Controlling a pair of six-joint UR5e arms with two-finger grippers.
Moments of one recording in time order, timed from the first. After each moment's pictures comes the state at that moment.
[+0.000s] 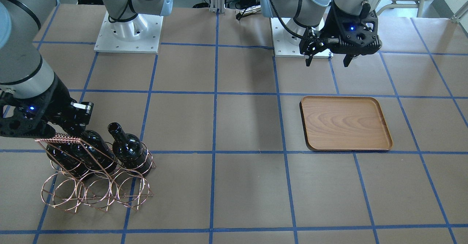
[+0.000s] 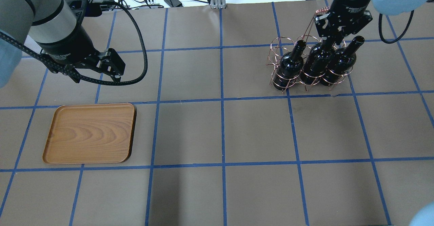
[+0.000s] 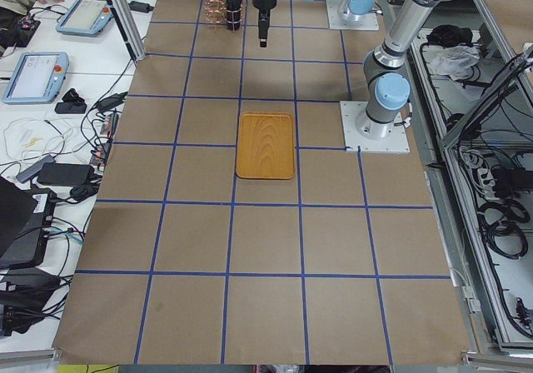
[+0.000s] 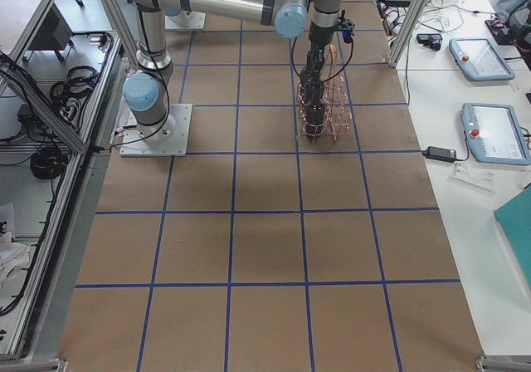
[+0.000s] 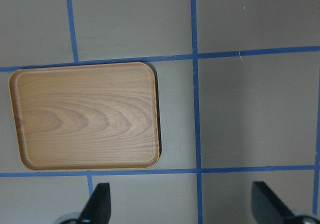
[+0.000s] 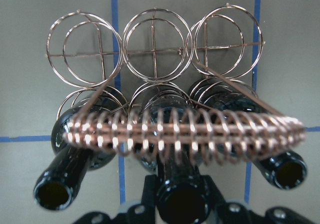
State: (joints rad) left arm -1.55 -1.47 -1.65 -1.59 1.65 0.07; right arm 1.47 -1.35 1.41 -1.64 -1.63 -0.09
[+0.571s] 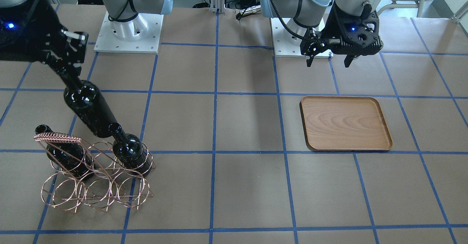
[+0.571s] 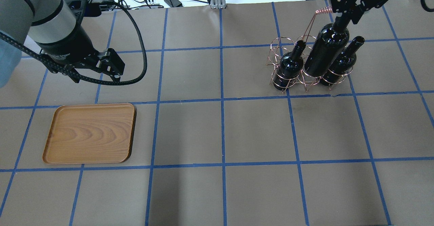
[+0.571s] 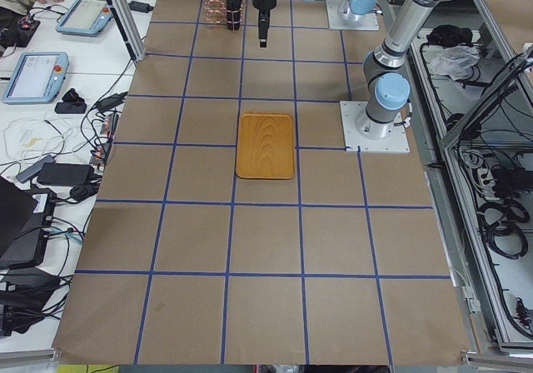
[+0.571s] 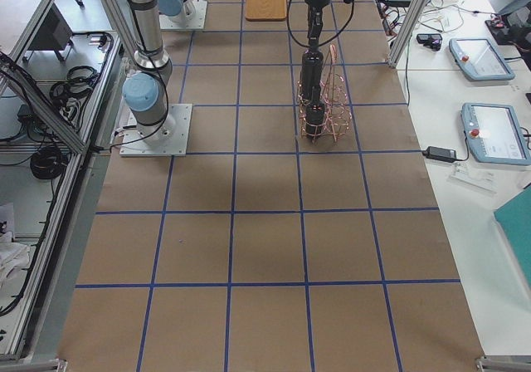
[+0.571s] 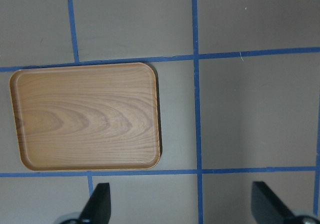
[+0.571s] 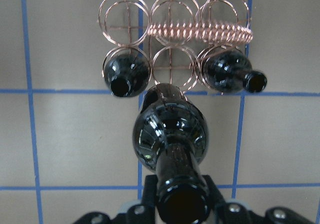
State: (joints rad) left arm -1.54 -1.47 -1.65 -1.59 1.65 0.07; right arm 1.54 -1.46 1.23 -1.28 -1.63 -0.07
